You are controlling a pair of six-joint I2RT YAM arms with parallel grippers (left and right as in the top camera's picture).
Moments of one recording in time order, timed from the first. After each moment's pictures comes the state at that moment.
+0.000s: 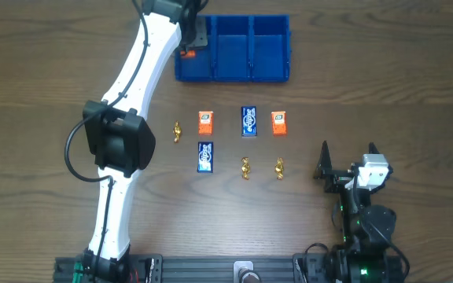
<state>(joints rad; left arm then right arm) -0.35 2.43 2.44 -1.20 -0.14 -0.40 0.01 0.01 0.01 -0.07 0.03 0.05</state>
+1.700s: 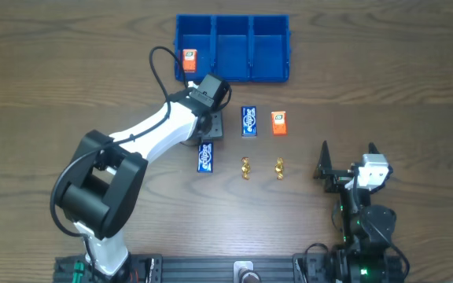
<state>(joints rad) -0.56 1.95 1.22 -0.59 -0.08 -0.60 0.01 0.01 0.01 -0.07 0.03 0.05</state>
